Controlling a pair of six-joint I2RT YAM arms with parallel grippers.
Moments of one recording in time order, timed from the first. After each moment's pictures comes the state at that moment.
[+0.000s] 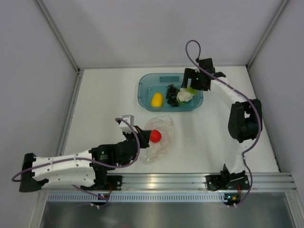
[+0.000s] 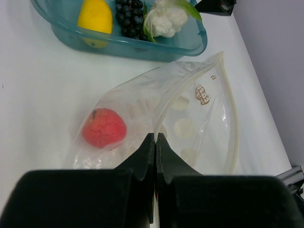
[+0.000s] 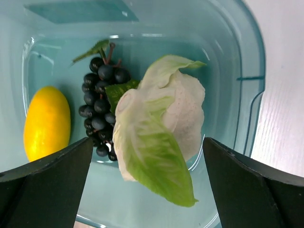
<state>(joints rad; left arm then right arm) -1.34 0.84 0.67 -0.22 -0.88 -0.89 0.25 1.94 1.58 -0.46 -0.11 0.33</state>
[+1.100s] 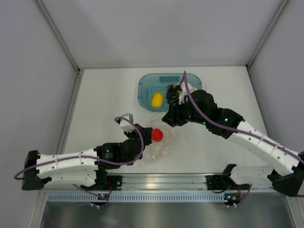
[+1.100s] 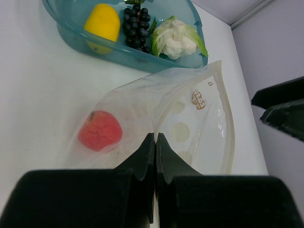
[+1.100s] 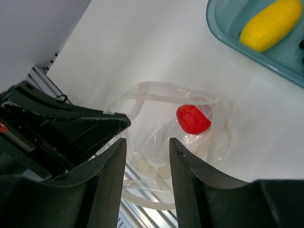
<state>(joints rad) -1.34 0.93 0.72 -0.23 -0.96 -1.03 0.87 1.14 1.23 -0.55 -0.07 0.44</state>
